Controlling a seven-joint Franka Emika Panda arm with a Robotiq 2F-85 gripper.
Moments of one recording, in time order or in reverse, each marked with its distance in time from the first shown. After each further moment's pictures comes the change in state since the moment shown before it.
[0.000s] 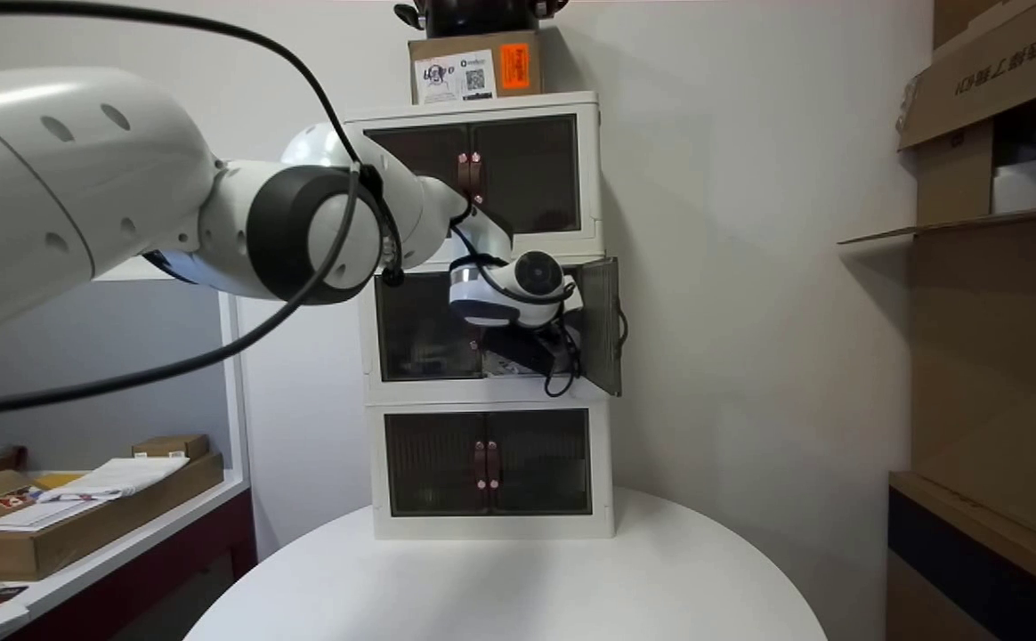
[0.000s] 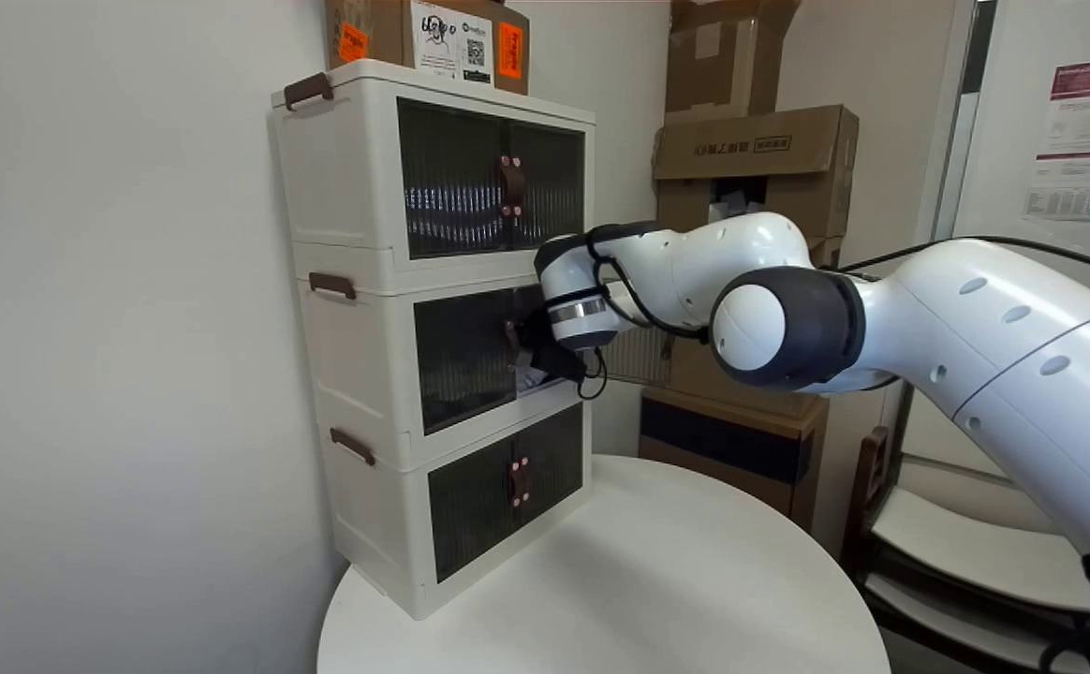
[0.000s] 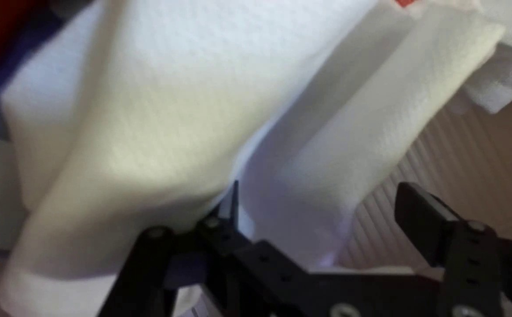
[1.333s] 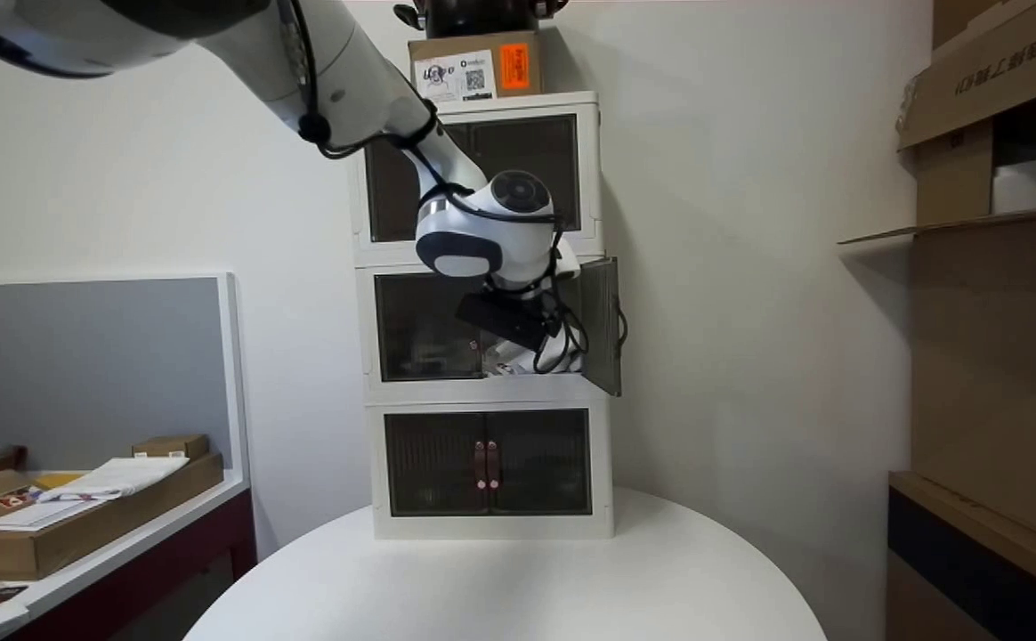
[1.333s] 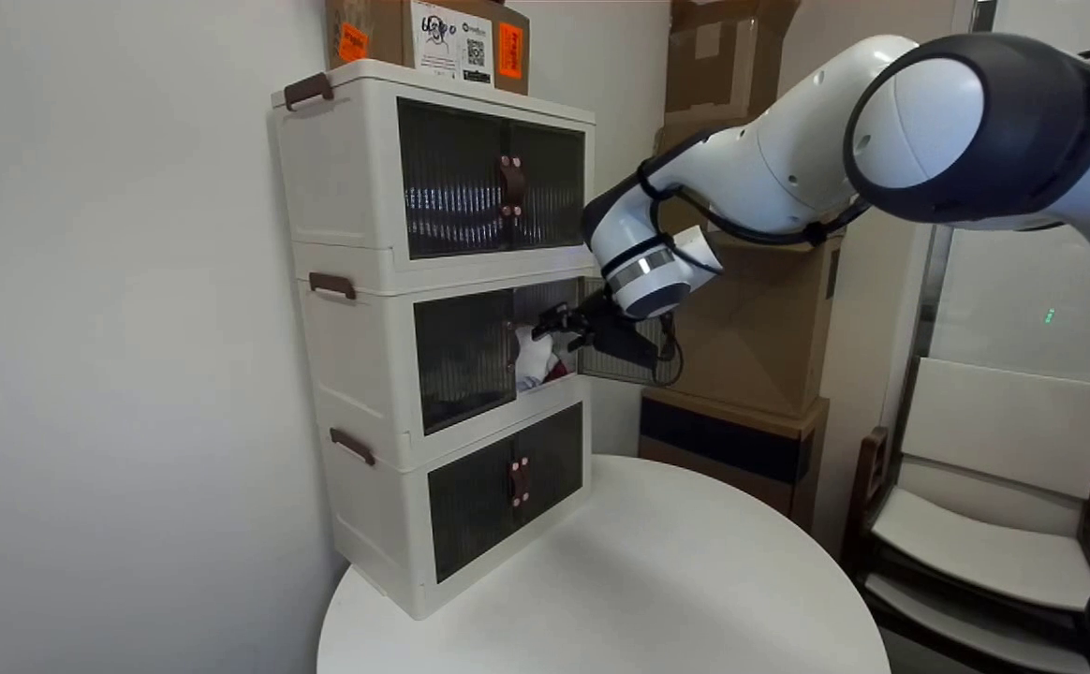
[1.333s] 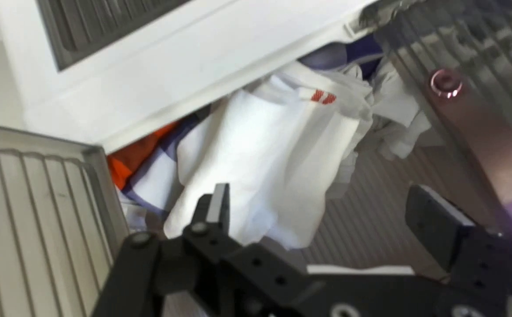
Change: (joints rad) arm -0.051 -0.564 -0.085 -0.760 -0.056 -0.021 0.072
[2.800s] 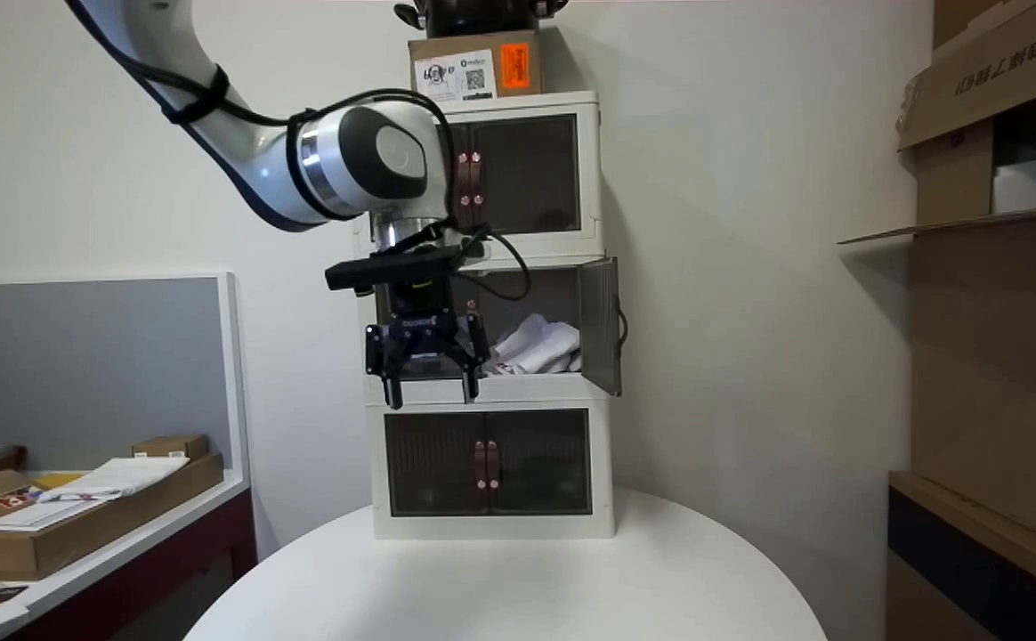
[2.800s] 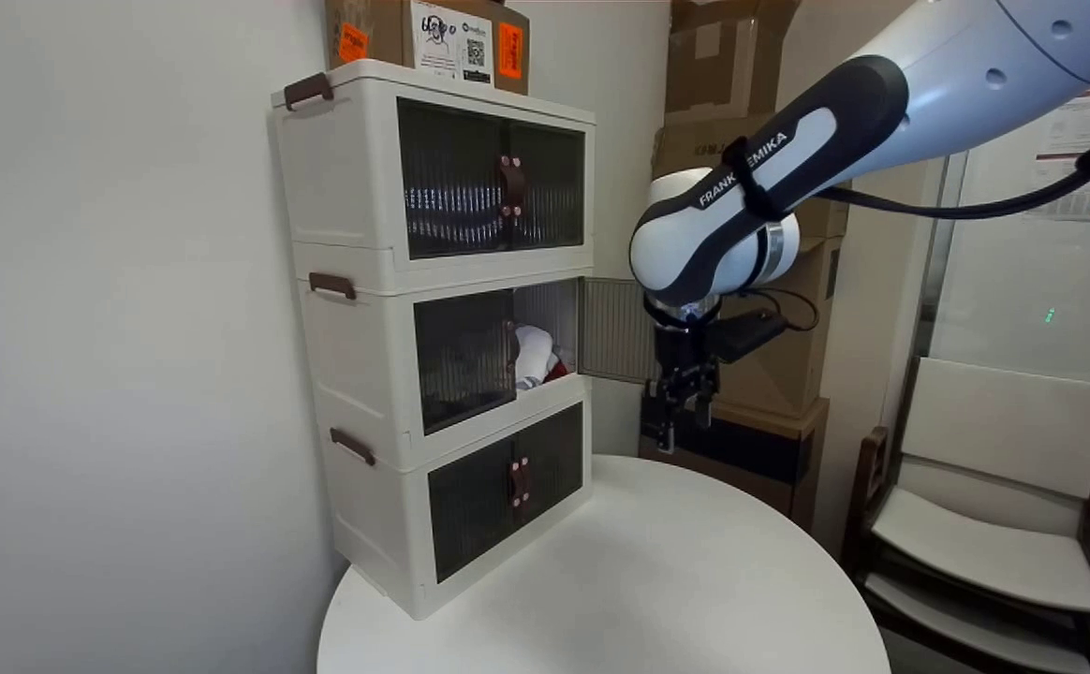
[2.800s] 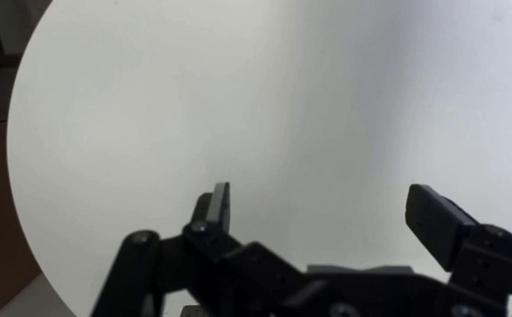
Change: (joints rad) arm 0.124 -0.540 -0.140 -0.584 -1.382 -0.587 0.829
